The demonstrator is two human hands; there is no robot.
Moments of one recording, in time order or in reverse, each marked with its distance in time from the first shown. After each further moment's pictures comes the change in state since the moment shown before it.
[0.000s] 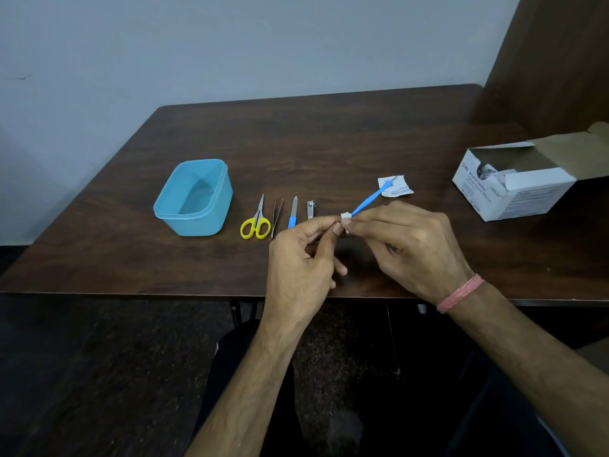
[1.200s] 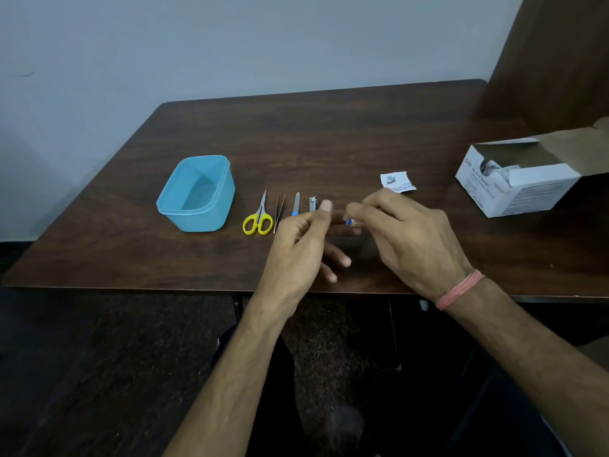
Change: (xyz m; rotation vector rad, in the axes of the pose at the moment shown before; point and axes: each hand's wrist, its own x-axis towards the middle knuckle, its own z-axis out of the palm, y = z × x) left_hand 0.011 0.016 -0.009 -0.181 -0.166 -0.212; right_hand 0.007 -0.011 -0.007 -0.053 -0.107 0.024
